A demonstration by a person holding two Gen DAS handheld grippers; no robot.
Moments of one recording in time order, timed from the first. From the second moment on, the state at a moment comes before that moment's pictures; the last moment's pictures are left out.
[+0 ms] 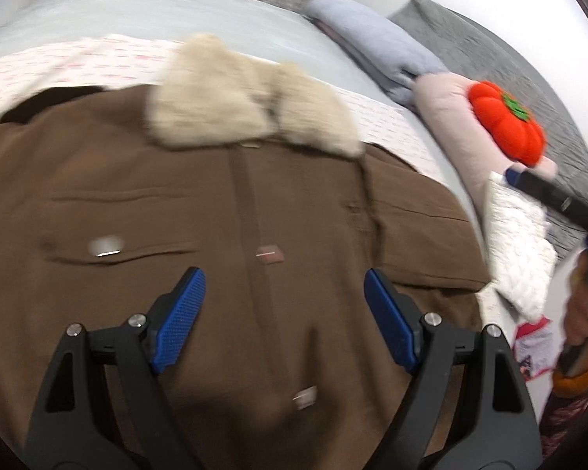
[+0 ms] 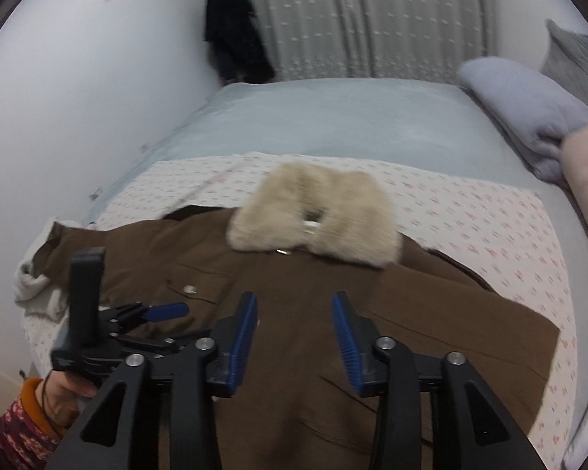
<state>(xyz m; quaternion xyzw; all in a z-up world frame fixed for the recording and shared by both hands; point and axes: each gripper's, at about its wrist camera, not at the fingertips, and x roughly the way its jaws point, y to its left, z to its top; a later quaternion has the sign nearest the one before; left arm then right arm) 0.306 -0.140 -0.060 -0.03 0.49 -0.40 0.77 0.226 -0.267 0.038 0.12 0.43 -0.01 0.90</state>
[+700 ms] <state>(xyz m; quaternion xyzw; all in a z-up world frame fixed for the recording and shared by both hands) 0.343 -0.314 -0.102 -0.01 0.54 -0.47 0.70 0.138 -0.371 -0.044 0.17 0.46 -0.09 0.87</state>
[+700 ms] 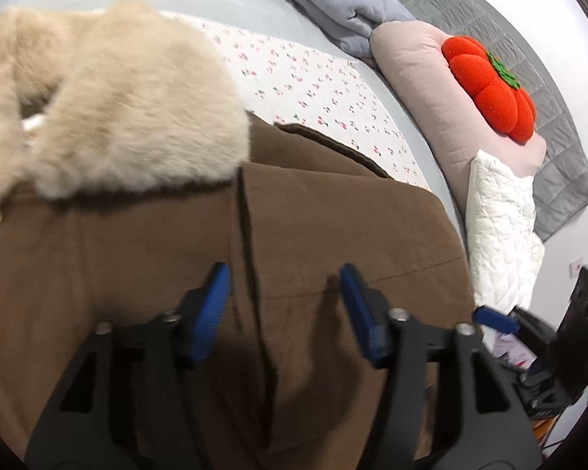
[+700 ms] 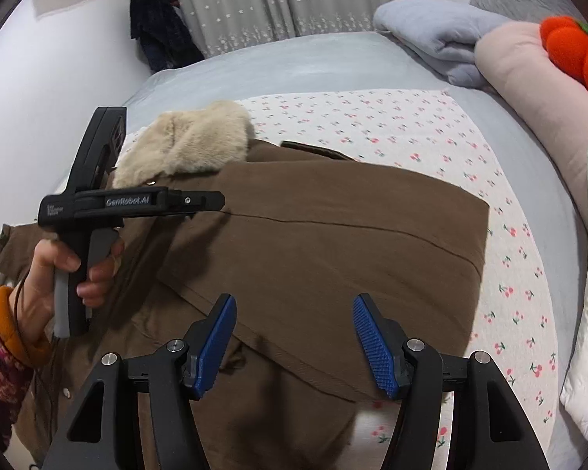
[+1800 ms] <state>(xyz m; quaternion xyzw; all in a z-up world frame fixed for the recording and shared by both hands) 0.368 -0.131 -0.098 -0.10 0.51 -0.31 0.80 0.175 -0.452 -0.087 0.38 0.41 -0.10 0.82</state>
